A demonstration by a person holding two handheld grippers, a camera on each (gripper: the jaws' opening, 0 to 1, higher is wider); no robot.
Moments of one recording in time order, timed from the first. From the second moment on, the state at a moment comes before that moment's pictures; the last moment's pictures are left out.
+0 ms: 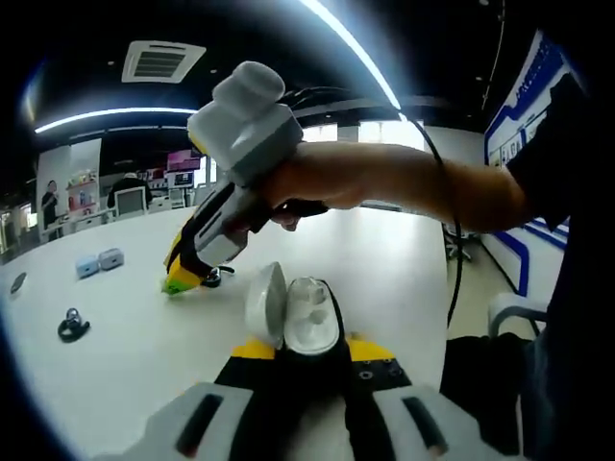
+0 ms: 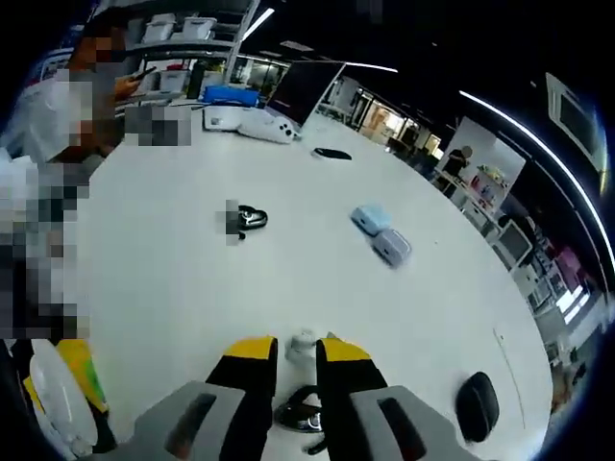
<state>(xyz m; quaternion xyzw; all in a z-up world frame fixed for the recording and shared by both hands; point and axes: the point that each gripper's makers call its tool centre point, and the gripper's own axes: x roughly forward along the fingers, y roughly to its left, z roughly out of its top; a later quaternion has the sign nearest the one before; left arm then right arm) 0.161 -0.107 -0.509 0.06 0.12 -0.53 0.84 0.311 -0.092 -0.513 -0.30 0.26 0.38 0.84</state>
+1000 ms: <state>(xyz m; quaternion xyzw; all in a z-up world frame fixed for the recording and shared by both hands) 0.162 -0.108 -0.510 0.06 0.12 -0.53 0.84 0.286 -0.097 -0.478 -0.09 0.27 0.45 0.85</state>
